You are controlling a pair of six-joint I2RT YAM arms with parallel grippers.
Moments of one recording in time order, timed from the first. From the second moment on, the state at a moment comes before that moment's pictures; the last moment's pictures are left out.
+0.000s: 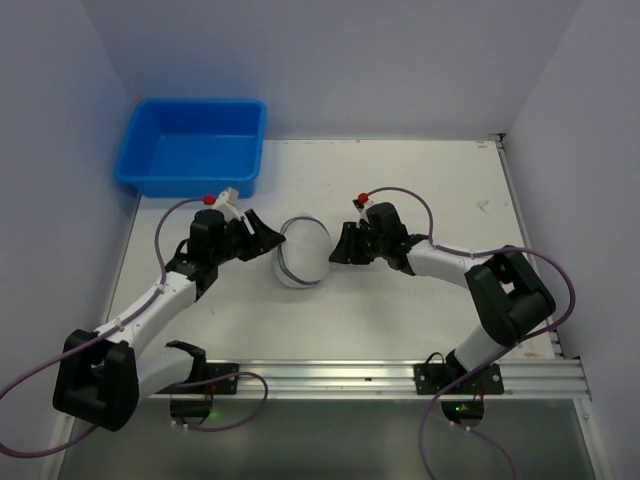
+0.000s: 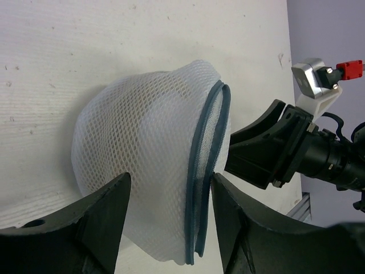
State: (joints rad) left arm -0.30 1.11 0.58 0.04 0.33 -0.74; right arm 0.57 1.62 0.82 0.08 -0.31 0.59
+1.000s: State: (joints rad) left arm -0.73 1.28 0.98 -0.30 -0.34 -0.43; right arm 0.57 1.64 0.82 0.09 -0.33 0.59
